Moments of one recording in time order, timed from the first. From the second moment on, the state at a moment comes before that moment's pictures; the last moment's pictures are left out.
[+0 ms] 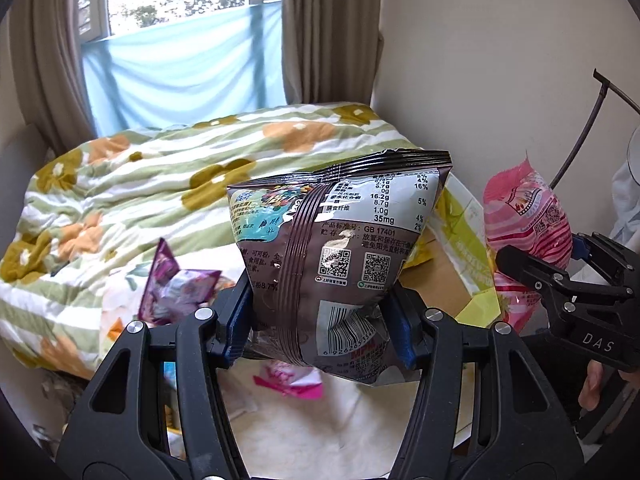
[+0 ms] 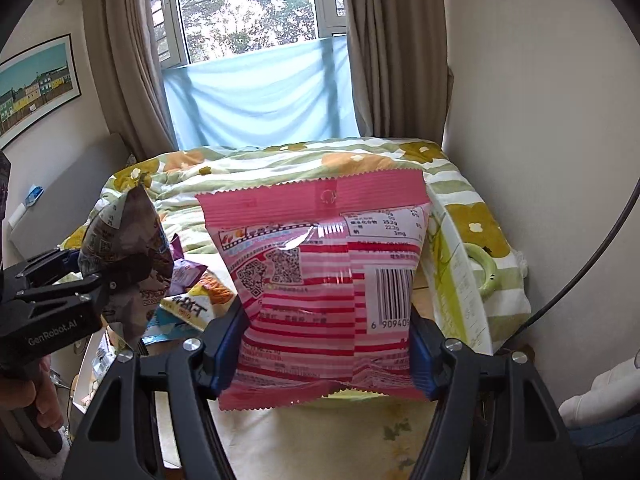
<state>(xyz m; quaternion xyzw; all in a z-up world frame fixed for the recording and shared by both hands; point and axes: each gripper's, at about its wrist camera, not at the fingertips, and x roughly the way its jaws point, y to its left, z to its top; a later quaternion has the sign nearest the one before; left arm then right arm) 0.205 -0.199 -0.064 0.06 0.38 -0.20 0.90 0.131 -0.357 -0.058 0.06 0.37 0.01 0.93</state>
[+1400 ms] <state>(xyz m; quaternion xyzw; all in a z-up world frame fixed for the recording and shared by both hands) 0.220 -0.269 -0.125 0.09 0.47 -0.10 0.87 0.225 -0.428 -0.117 0.09 0.48 0.13 0.87</state>
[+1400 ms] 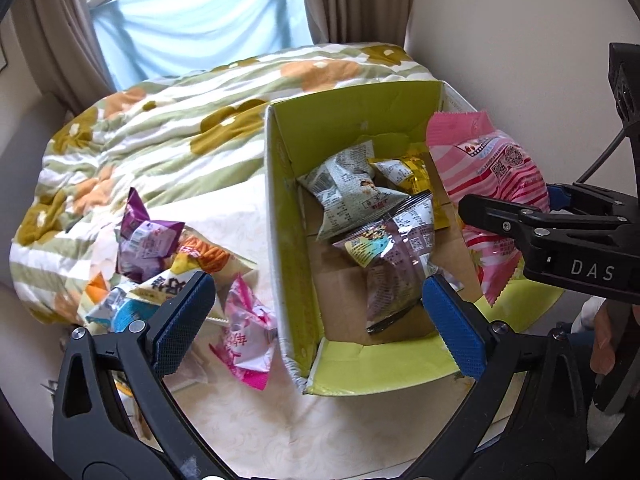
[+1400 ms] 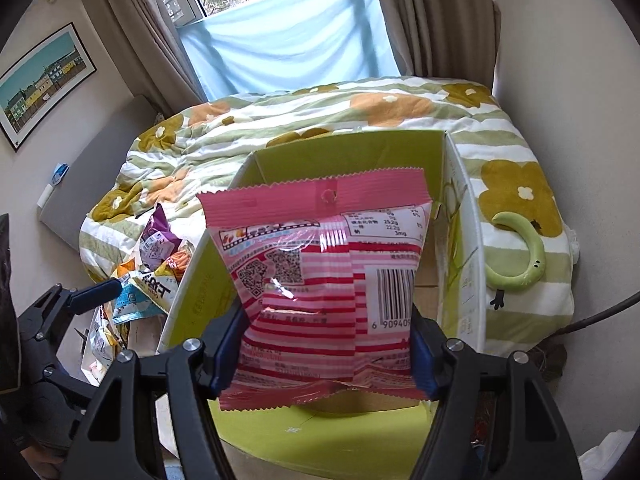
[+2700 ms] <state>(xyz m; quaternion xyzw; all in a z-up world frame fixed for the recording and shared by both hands) 0.134 -0.132 -0.080 0.03 0.43 0.01 0.90 0.160 -0.372 -0.065 0.04 0.39 0.17 0.90</state>
